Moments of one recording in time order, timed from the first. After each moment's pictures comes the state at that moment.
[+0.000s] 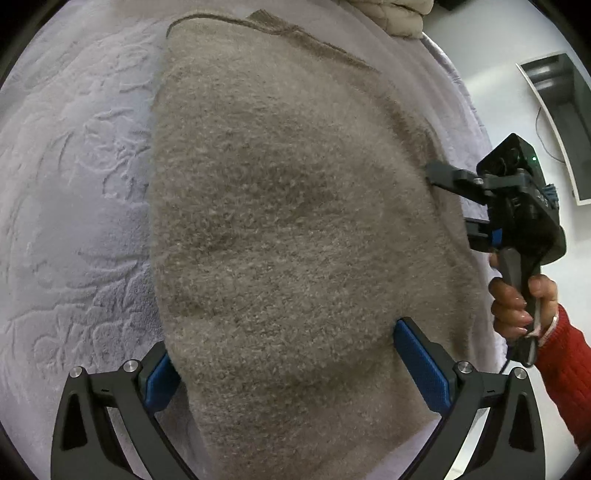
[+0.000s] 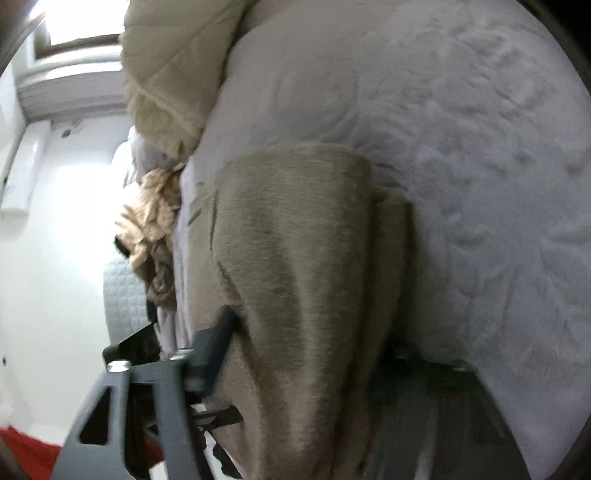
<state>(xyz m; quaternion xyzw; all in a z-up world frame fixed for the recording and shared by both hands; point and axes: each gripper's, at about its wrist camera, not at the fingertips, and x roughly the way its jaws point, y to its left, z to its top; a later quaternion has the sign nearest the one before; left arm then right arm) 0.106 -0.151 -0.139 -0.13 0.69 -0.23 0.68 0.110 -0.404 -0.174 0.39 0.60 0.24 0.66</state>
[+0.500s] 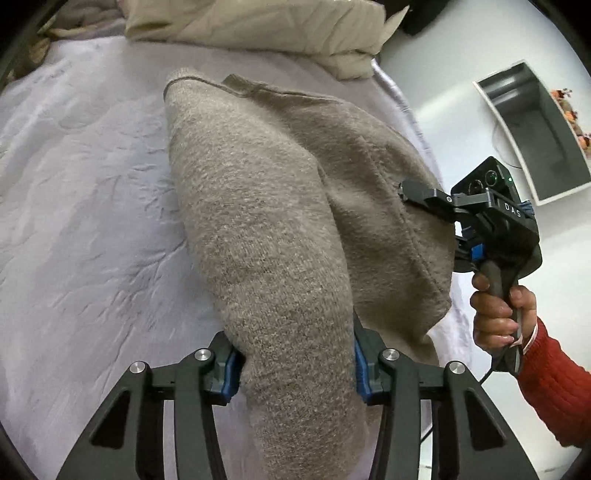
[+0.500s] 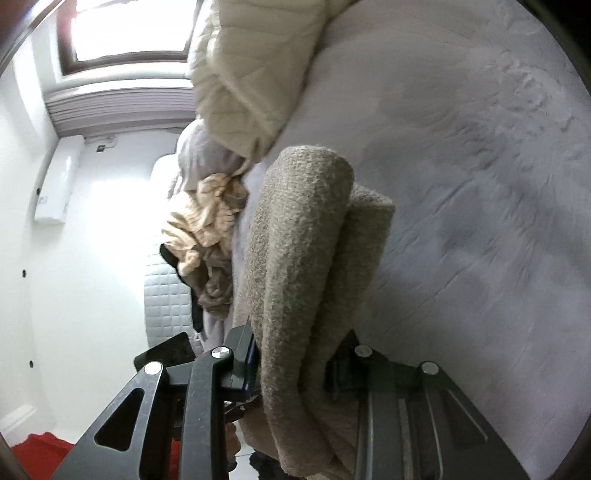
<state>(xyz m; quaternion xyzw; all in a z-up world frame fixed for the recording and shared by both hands) 0.071 -0.104 -0.055 -0.17 0.63 -0.27 0.71 0.062 -0.377 -0.086 0.45 0.54 0.28 0.66</state>
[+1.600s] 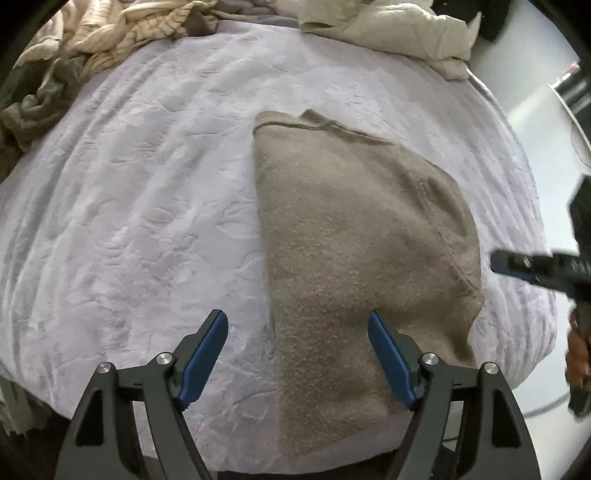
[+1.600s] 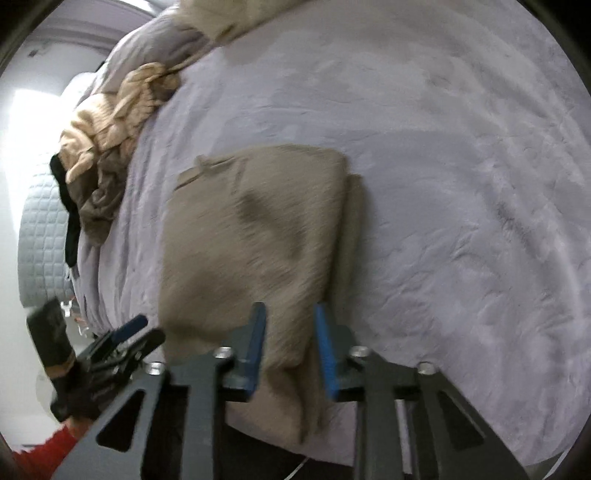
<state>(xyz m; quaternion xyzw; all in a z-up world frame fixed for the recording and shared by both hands) -0.059 0.019 -0.044 -0.08 0.65 -0.07 0.75 -0.074 -0.227 -0.062 0.20 0.66 0.15 0.71</state>
